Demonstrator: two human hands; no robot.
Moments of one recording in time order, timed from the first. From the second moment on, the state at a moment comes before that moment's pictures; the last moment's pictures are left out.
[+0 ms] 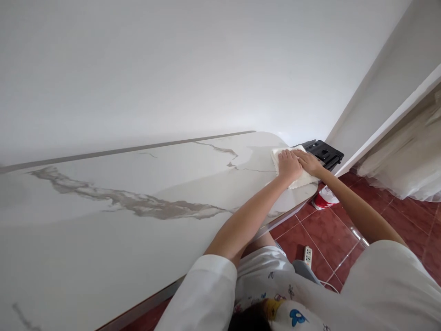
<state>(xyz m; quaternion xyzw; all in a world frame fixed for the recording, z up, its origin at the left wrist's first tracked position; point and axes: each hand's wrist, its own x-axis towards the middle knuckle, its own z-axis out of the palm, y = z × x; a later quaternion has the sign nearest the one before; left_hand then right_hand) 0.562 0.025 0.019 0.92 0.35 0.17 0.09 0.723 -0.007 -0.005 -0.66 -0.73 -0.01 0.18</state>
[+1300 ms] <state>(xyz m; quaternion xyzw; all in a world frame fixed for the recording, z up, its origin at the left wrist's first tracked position) 0.536 0.156 0.015 0.83 0.46 0.26 0.15 0.683 0.149 -0.010 -0.70 -0.69 -0.02 0.19</state>
